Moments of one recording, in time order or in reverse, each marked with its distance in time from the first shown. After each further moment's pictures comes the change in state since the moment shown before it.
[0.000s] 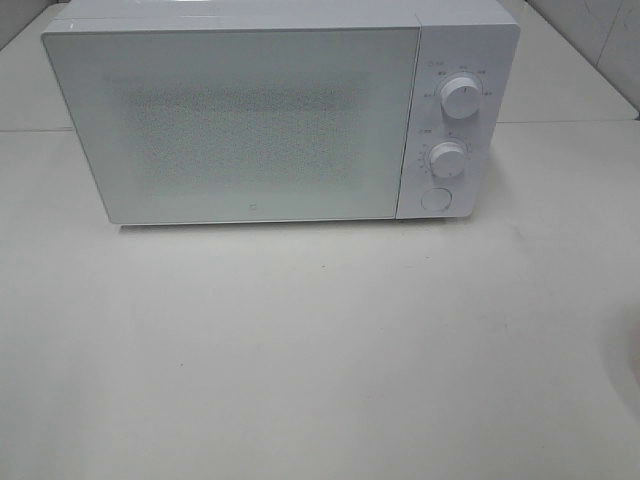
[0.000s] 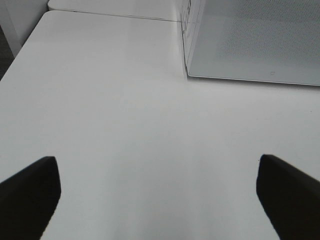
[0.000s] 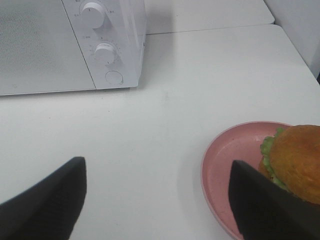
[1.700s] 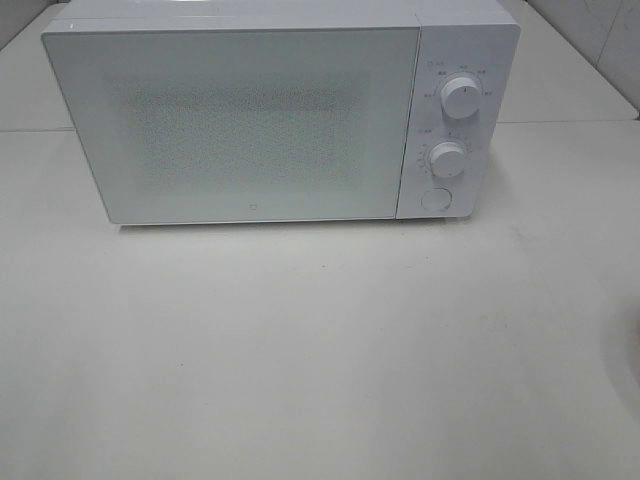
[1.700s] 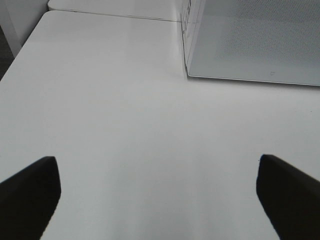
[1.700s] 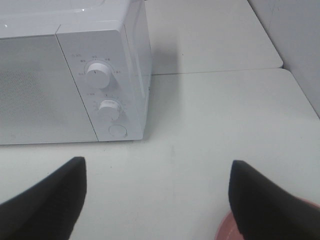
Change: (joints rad) left arm 0.000 0.000 0.000 -0.001 -0.001 0.000; right arm 0.000 0.410 -0.065 -0.015 -0.392 0.003
